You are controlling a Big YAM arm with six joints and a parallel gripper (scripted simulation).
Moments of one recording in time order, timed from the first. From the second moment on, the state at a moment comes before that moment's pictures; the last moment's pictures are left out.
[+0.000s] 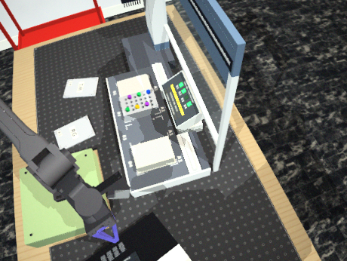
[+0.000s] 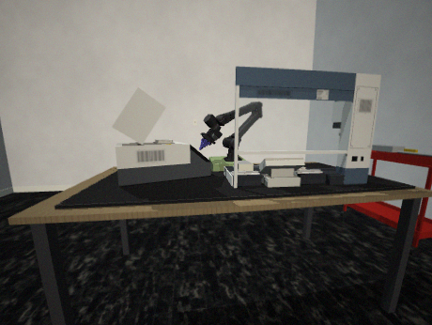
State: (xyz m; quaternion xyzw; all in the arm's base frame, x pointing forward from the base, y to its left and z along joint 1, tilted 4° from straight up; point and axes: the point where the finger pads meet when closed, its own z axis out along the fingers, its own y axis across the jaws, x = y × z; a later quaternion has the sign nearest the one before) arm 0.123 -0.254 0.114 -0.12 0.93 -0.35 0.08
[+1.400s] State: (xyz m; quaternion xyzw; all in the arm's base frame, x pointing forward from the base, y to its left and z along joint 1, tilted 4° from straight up) arm 0.102 -0.196 0.150 -0.12 0.92 -0.36 0.09
